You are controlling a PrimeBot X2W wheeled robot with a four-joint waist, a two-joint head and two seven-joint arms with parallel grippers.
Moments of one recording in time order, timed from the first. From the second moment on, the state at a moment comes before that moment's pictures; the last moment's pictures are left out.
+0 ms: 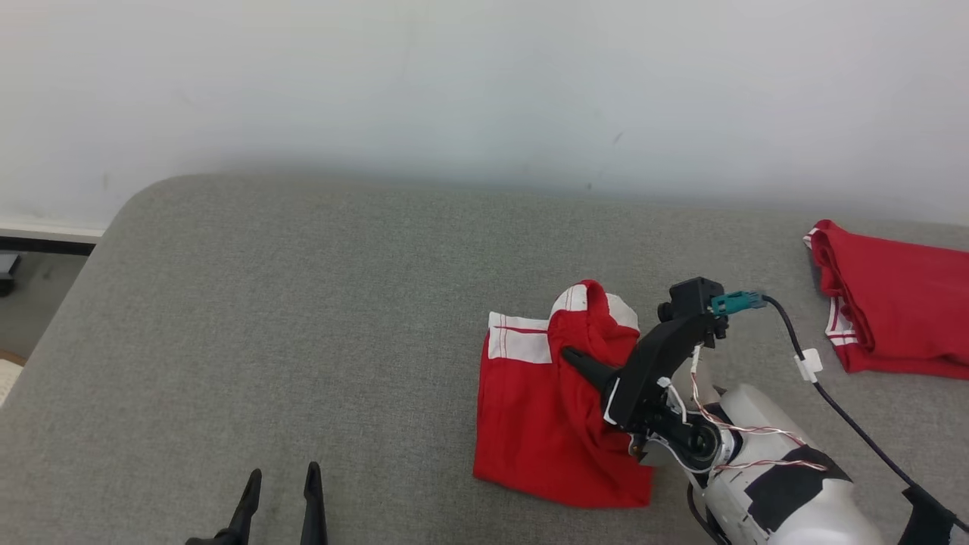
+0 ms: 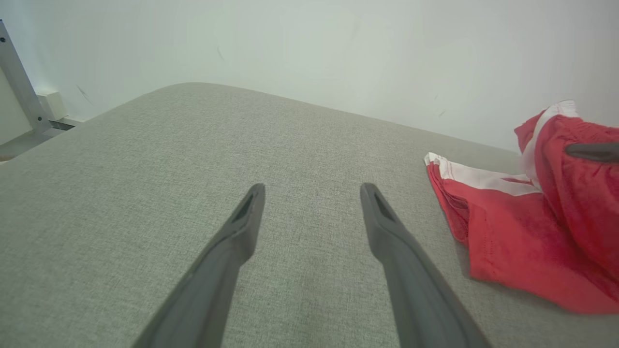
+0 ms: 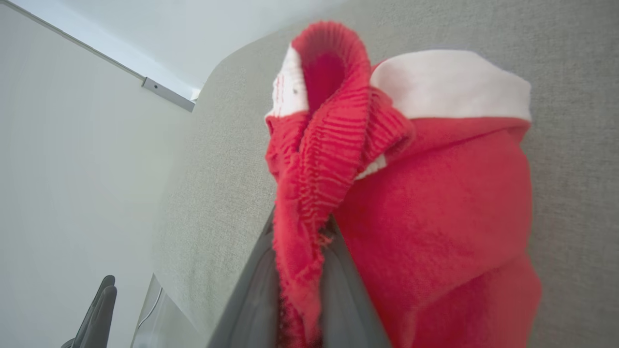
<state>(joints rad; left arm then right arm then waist) 0.02 0.05 -0.07 0.28 -0.27 -0.06 -0.26 -0.62 -0.15 0.46 0.72 1.03 0.13 0.41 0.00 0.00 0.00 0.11</state>
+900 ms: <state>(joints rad) -0.04 0.05 -0.10 0.34 -0.30 -0.05 -0.26 -0.76 -0.05 0.58 1.02 0.88 0.13 0.21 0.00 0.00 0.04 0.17</state>
